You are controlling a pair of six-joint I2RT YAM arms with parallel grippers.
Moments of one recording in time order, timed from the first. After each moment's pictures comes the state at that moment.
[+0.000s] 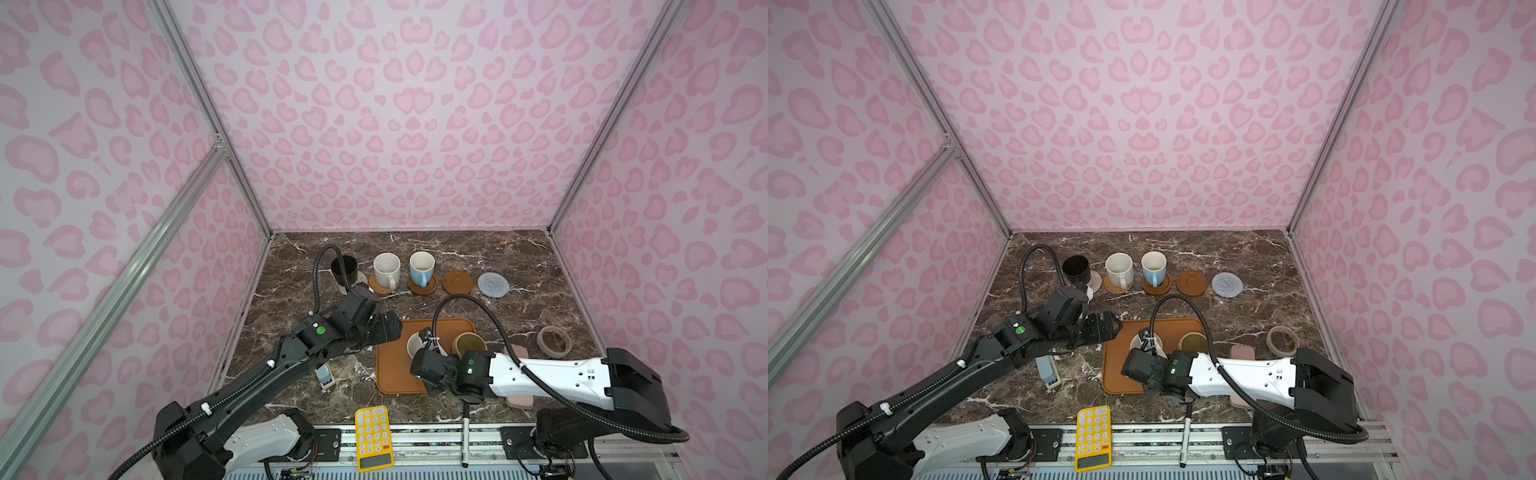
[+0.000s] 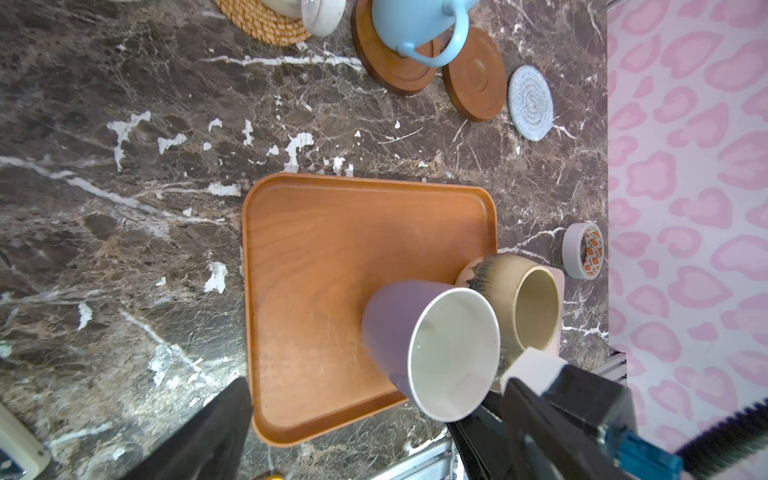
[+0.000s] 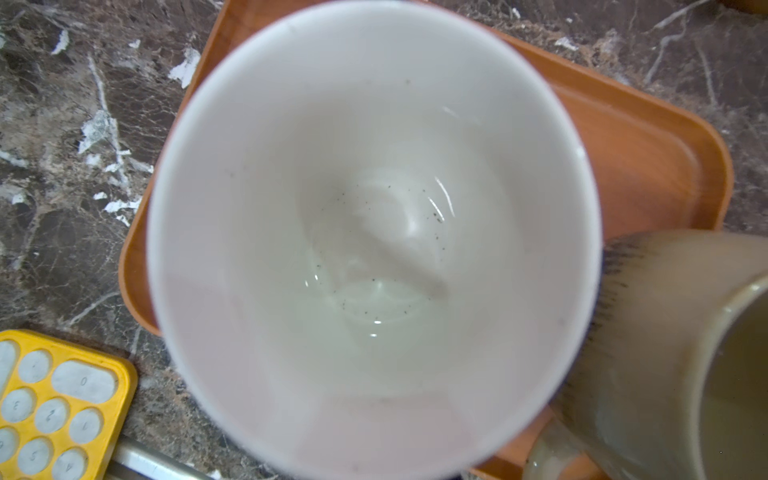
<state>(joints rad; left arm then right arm) -0.75 1.12 0.97 -0.72 0.01 -0.87 1.23 1.43 0.90 -0.67 0.38 0.77</state>
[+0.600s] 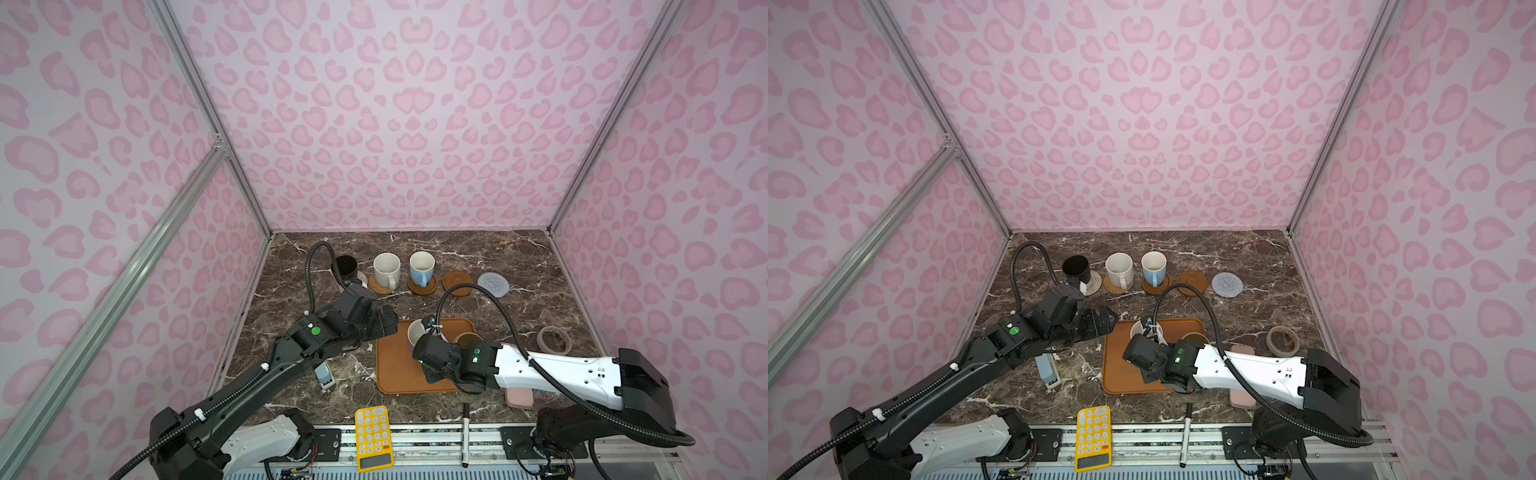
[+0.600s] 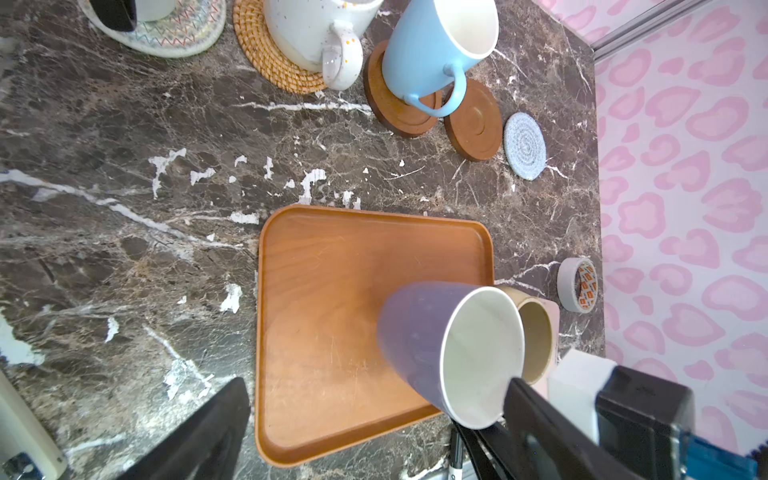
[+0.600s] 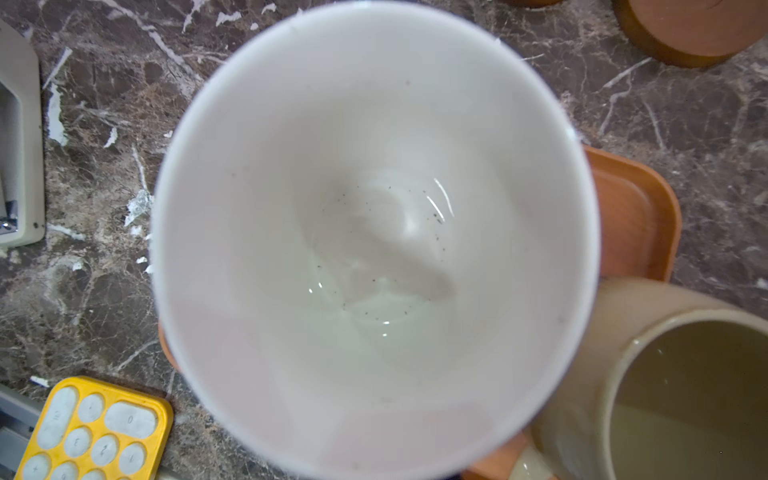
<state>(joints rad) -0.74 1.10 0.99 -0.71 -0.05 -0.89 1.18 1.40 0.95 -0.67 0.38 0.76</state>
